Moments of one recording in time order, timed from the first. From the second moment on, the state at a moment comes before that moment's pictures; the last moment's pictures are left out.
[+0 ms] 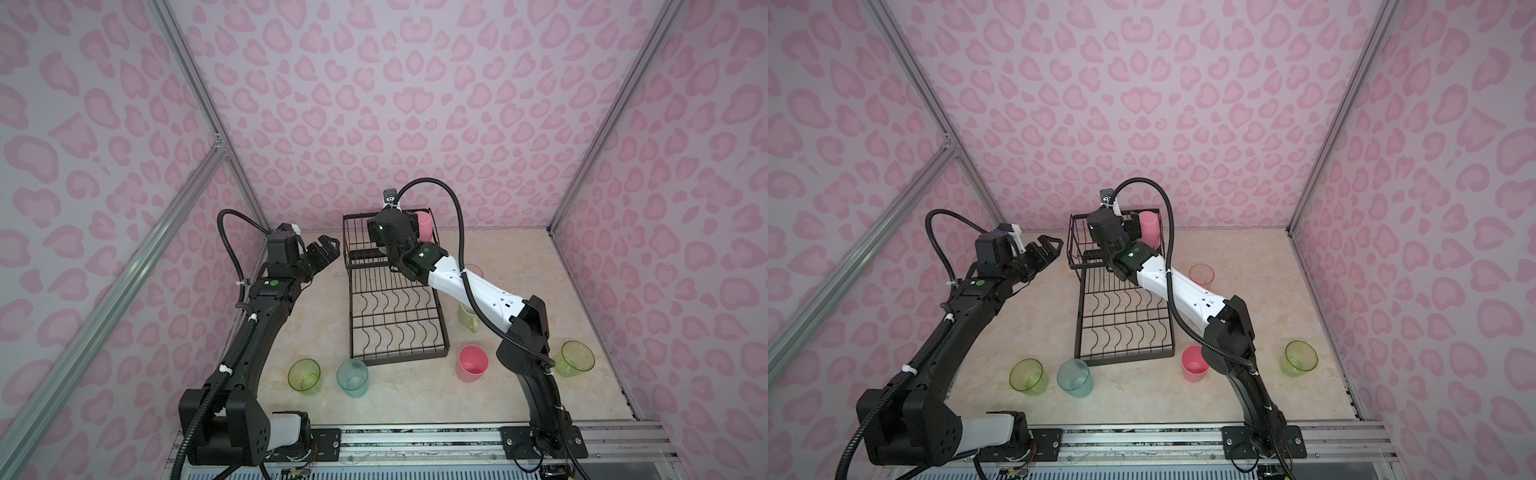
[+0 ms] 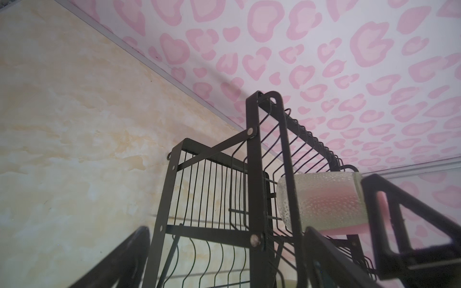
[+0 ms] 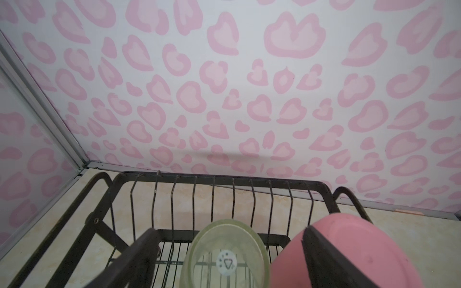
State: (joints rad) left arm -0.04 1.32 1.14 -0.32 0.24 -0.70; right arm 0.84 2.13 2.13 -0.30 0.68 0.17
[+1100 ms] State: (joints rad) left arm -0.04 1.10 1.02 -1.00 0.00 -0.67; right arm 0.74 1.64 1.50 -0.06 0.46 0.09
